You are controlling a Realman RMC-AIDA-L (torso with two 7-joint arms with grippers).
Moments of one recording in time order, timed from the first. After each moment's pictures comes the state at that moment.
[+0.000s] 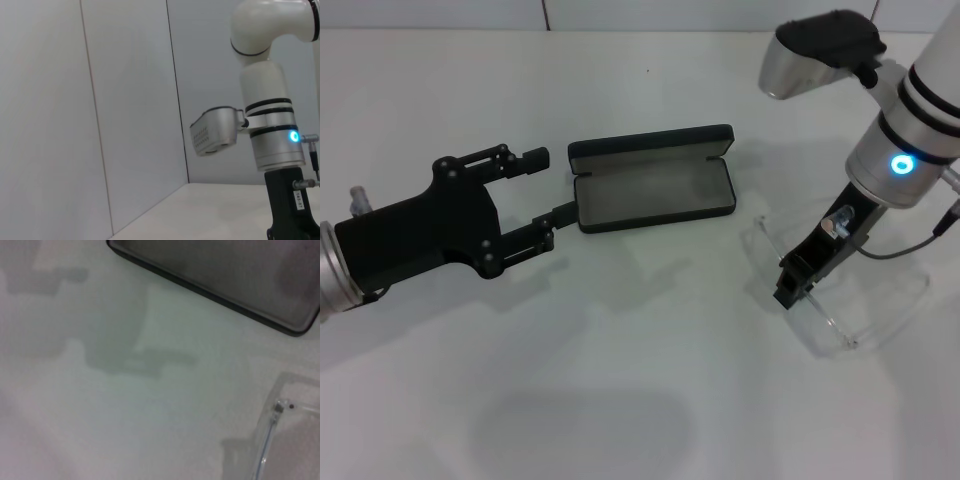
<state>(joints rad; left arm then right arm) -0.26 -2.09 0.93 0.74 1.54 1.59 -0.94 1.05 2.02 -1.46 -0.72 -2.39 -1.53 2.74</state>
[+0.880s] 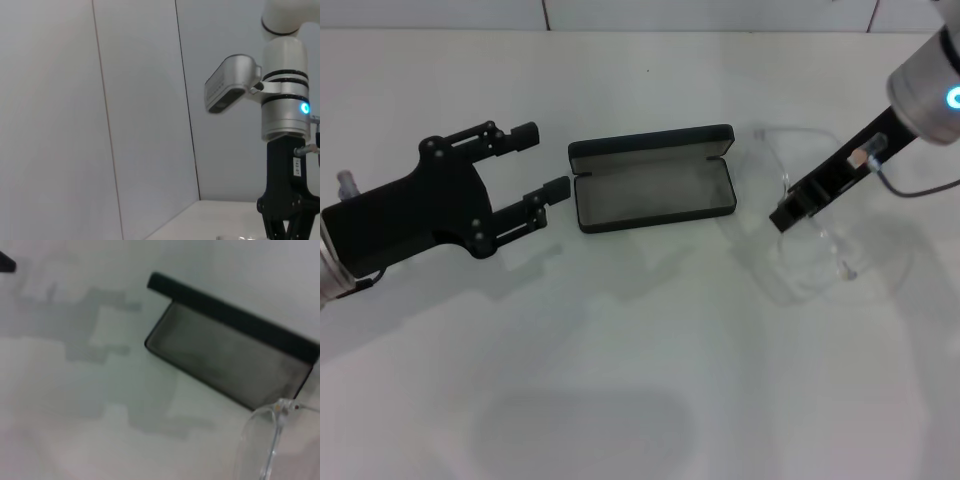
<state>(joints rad) -0.26 -2.09 0.92 0.75 1.48 1.60 -0.94 0.87 2.02 -1.36 -1.23 -2.39 -1.67 2.77</state>
